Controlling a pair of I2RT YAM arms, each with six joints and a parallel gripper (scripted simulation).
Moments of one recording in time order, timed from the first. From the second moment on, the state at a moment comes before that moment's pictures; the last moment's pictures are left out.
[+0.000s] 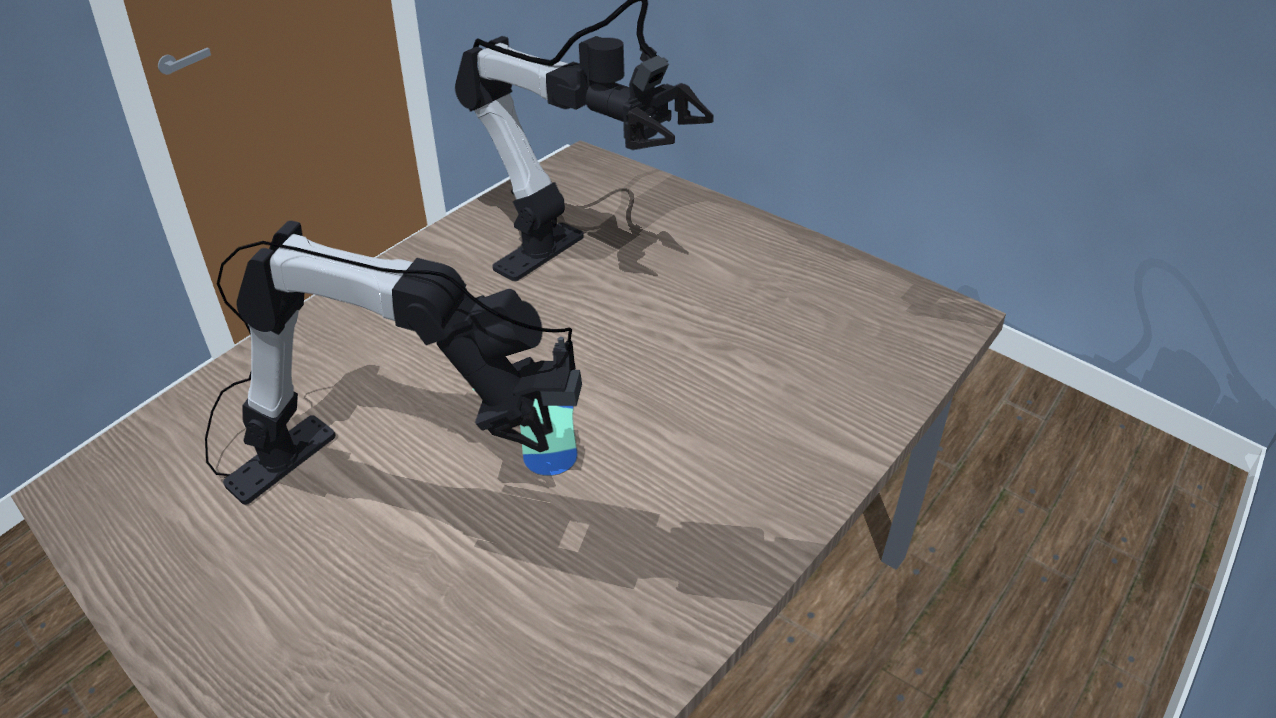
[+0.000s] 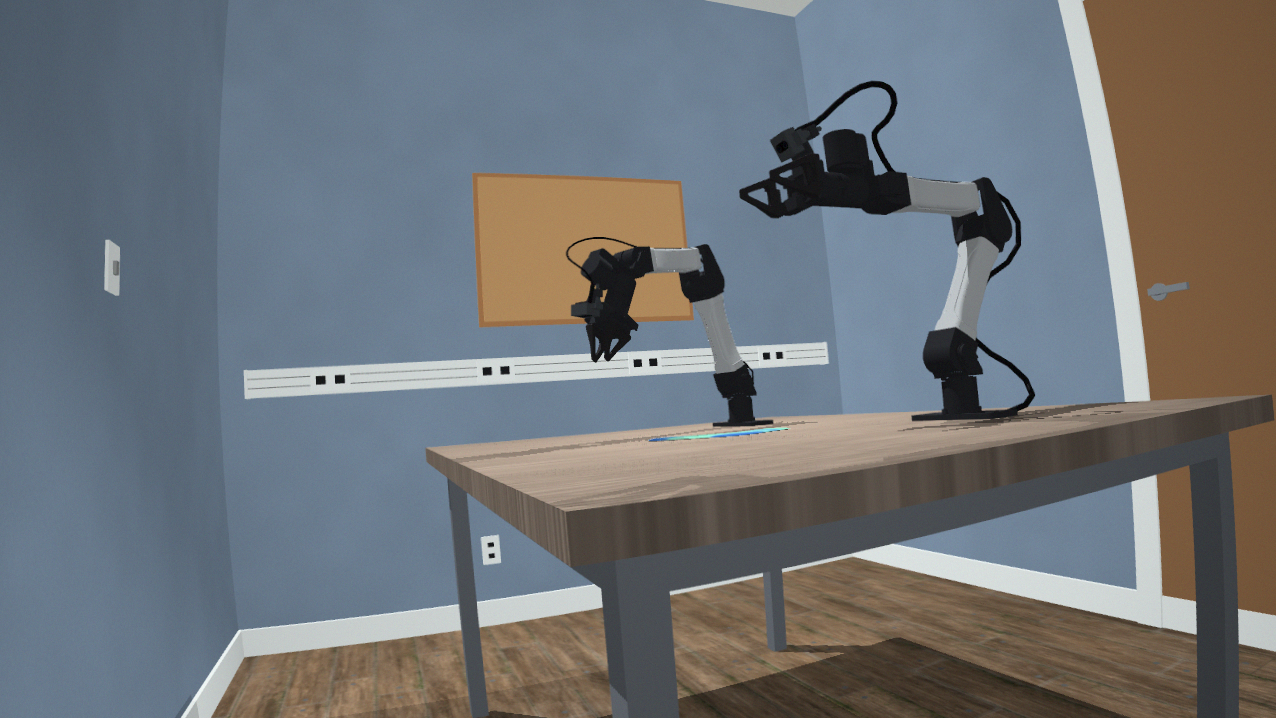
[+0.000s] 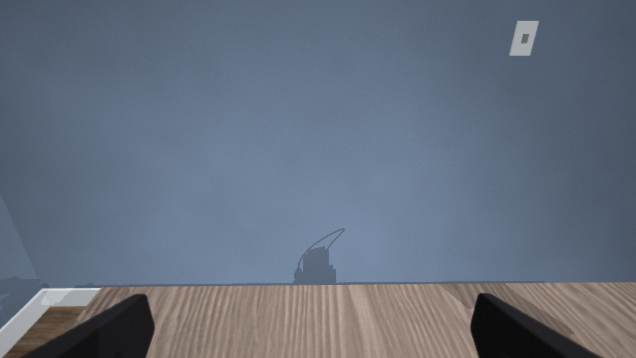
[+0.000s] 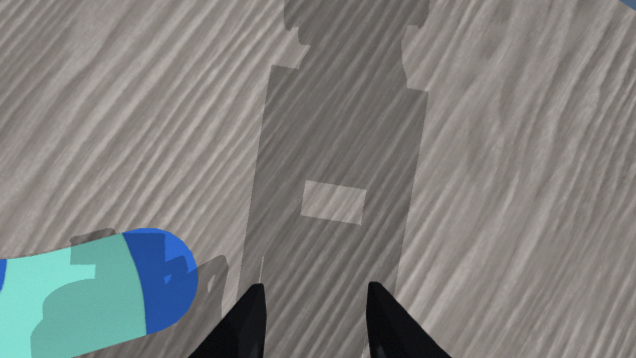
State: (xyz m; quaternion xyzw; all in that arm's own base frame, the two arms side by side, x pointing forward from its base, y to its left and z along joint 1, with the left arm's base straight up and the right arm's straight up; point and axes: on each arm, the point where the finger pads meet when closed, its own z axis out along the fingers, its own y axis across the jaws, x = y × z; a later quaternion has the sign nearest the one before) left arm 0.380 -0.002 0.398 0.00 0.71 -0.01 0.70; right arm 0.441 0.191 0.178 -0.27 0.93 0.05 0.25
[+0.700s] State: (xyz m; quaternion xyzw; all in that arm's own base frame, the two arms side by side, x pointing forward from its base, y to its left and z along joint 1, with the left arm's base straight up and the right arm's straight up) left arm 0.380 -0.002 0.398 0.00 0.71 -0.01 0.70; right arm 0.375 0.259 0.083 -0.39 0.92 0.04 0.00
